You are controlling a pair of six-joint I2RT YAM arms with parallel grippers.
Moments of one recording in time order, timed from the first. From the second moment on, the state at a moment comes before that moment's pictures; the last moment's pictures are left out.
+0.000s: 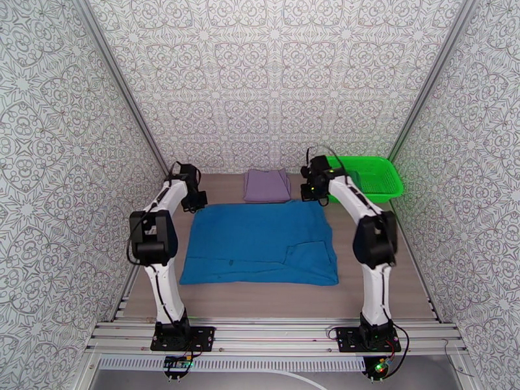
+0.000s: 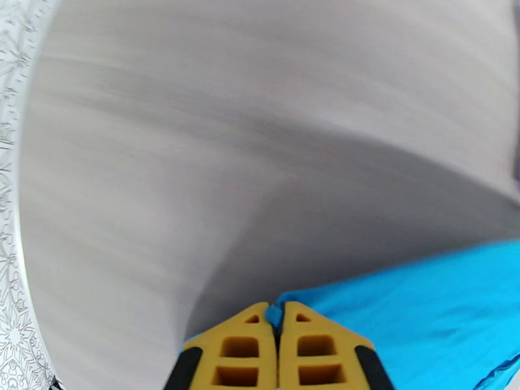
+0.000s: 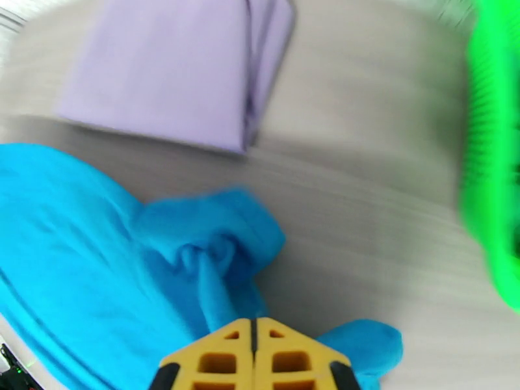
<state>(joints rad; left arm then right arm) 0.05 2.05 1.75 -0.91 0.00 -0.26 0.28 2.01 1.87 -0.84 -0.18 0.12</state>
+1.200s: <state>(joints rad) 0.07 1.78 1.25 -0.71 -0.03 -0.36 0.31 1.87 1.56 -0.66 -0.12 0.15</state>
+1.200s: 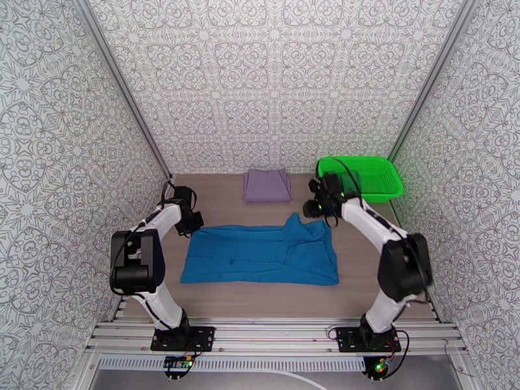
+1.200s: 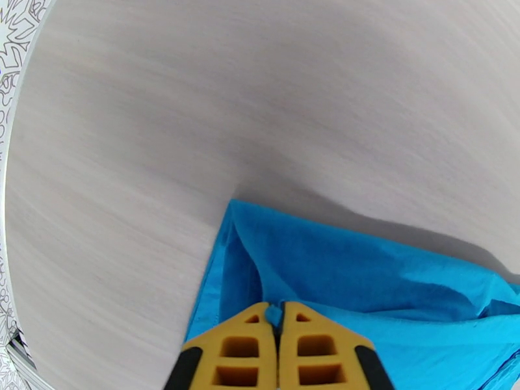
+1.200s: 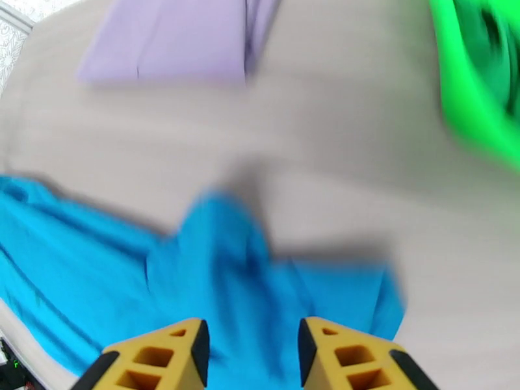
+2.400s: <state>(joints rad) 0.06 1.86 1.25 -0.69 -0.03 -0.36 0.28 2.17 1.70 -0.78 -0.25 0.05</state>
